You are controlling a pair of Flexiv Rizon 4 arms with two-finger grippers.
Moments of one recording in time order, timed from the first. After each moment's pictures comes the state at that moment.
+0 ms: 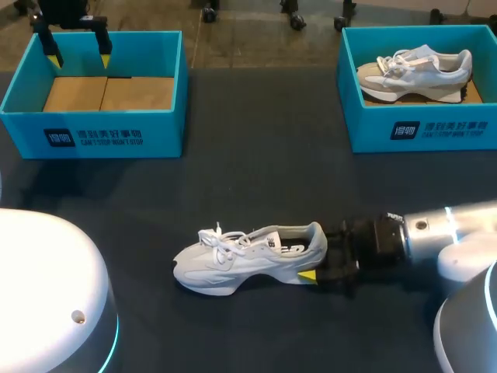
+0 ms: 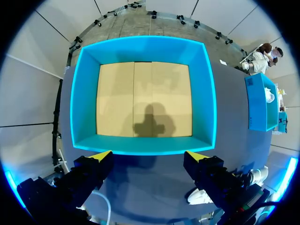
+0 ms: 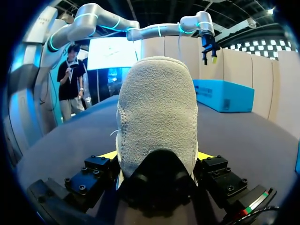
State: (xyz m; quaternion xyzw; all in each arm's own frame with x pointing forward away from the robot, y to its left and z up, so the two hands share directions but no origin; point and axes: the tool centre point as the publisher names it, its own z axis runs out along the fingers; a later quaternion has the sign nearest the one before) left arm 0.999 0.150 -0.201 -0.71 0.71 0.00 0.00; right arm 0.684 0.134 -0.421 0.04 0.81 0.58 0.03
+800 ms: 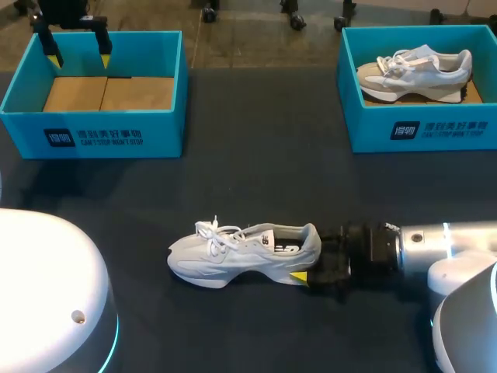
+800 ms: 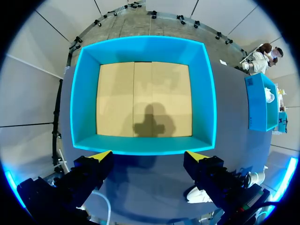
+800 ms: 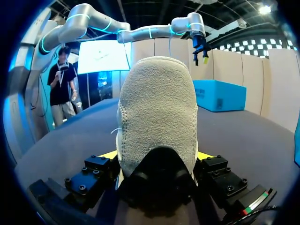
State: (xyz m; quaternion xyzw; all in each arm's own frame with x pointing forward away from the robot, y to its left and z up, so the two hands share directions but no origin) left arm 0.999 0.150 -0.201 -0.71 0.71 0.00 0.00; right arm 0.684 0.144 -0.423 0.08 0.80 0.59 0.05
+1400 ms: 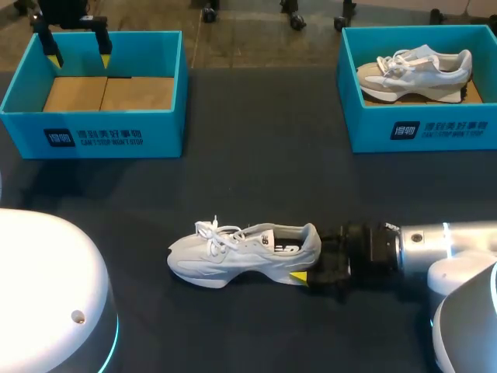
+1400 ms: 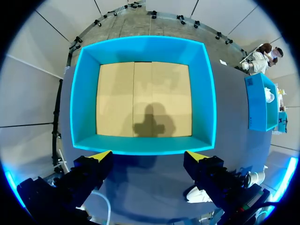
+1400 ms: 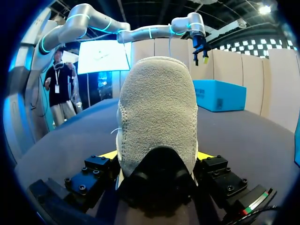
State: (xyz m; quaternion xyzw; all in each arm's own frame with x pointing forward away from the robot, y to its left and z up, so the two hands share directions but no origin) left arm 0.998 0.146 -0.200 -0.71 0.71 -0.01 0.00; right arm 0.685 0.144 -0.423 0.08 0.80 0.59 0.05
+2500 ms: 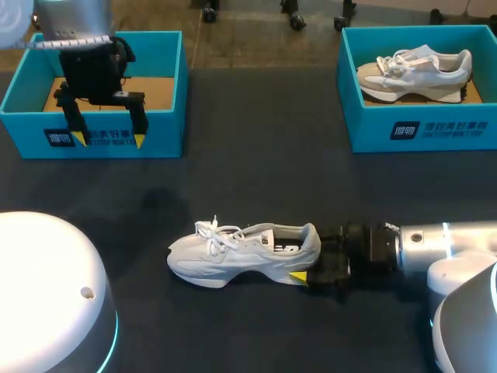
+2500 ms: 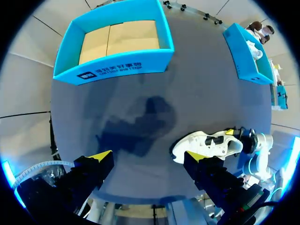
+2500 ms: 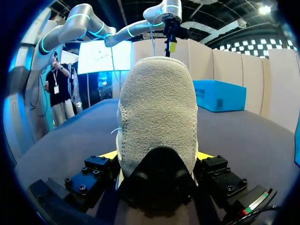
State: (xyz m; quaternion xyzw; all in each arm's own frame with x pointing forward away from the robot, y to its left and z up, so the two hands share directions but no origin) left arm 0.778 0.056 -0.198 -0.68 0.73 0.03 -0.02; right arm 0.685 0.144 -0.423 0.08 0.80 0.59 0.05
